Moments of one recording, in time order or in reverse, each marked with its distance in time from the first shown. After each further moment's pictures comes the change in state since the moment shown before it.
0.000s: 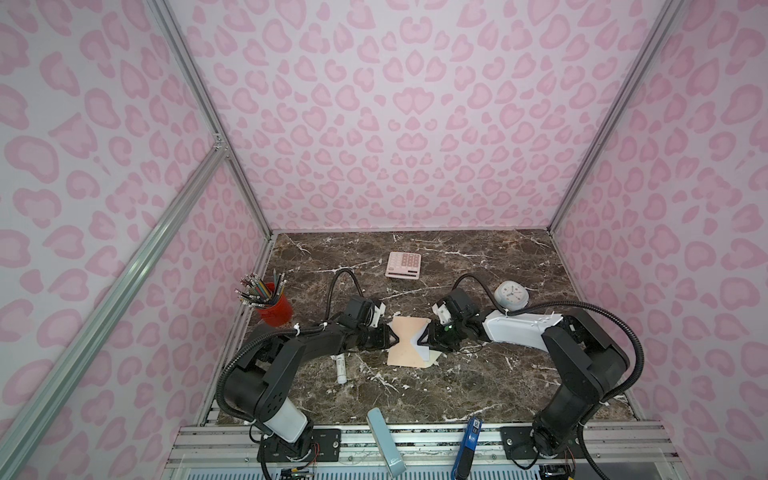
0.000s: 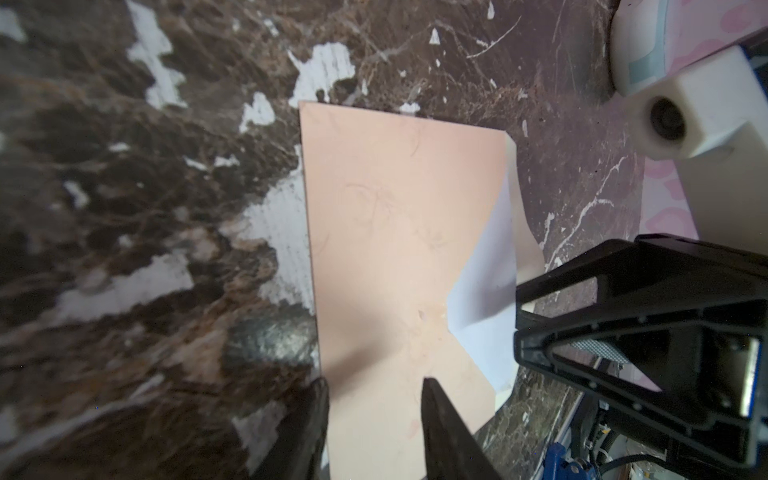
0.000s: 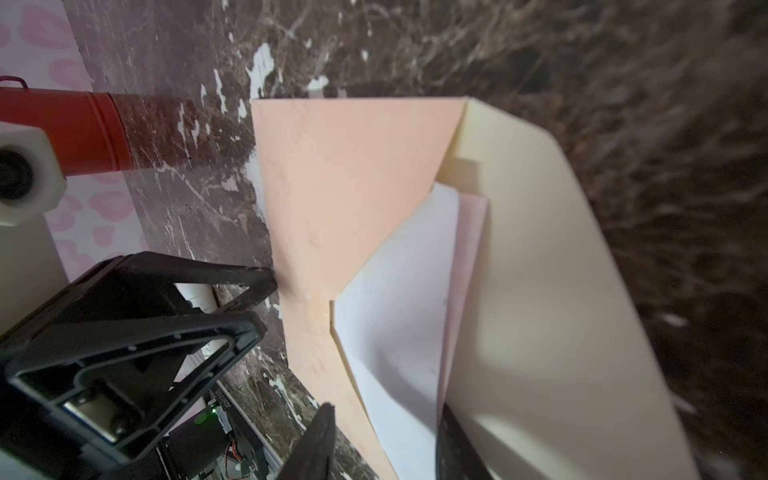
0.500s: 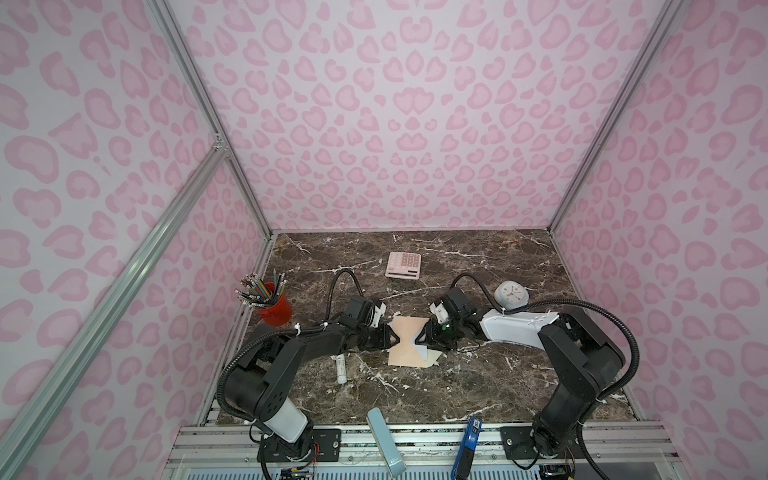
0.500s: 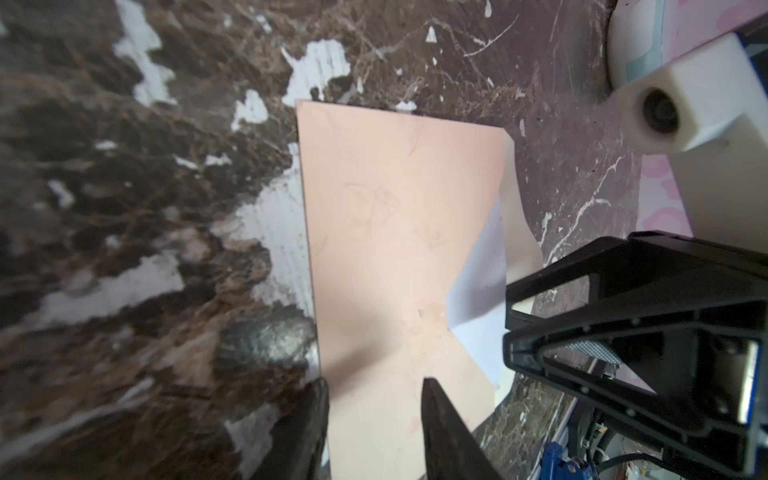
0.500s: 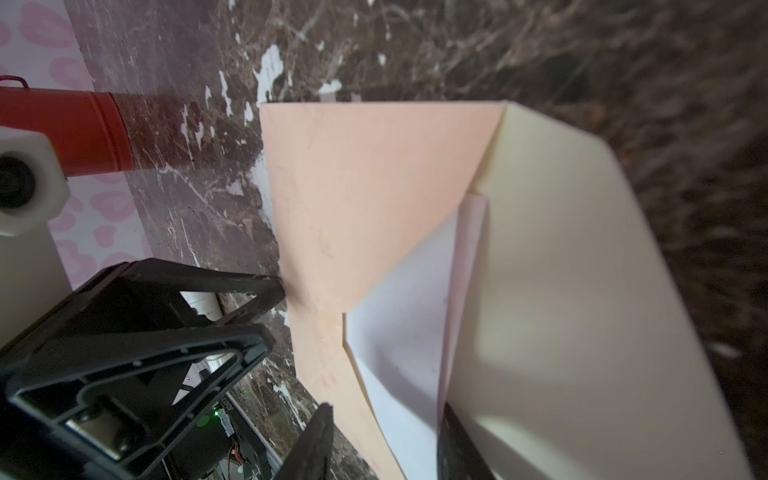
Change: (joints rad) left arm -0.007 0.004 0.000 0.010 0.005 -0.007; right arm 0.013 0.023 0.019 0.003 0.000 0.013
